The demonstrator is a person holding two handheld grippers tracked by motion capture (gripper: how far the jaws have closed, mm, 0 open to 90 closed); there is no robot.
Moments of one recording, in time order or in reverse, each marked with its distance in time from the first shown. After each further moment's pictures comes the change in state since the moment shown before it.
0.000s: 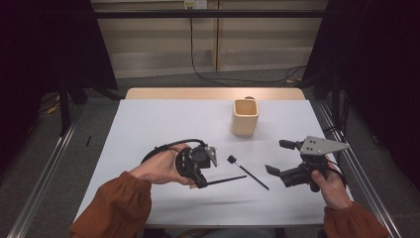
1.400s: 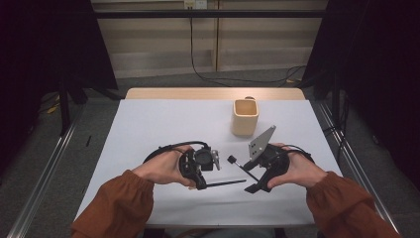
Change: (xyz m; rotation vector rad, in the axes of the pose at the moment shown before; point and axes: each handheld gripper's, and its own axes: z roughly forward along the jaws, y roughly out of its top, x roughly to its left) left arm -0.002 0.007 0.007 0.067 0.019 0.022; right arm 0.024 0.045 0.079 0.585 0.505 -0.267
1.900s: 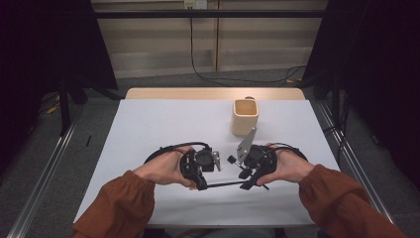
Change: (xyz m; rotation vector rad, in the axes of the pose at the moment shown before) left arm -0.001 0.001 0.002 0.014 -0.006 0.014; right arm -0.007 0.019 0.020 0.169 0.047 -0.025
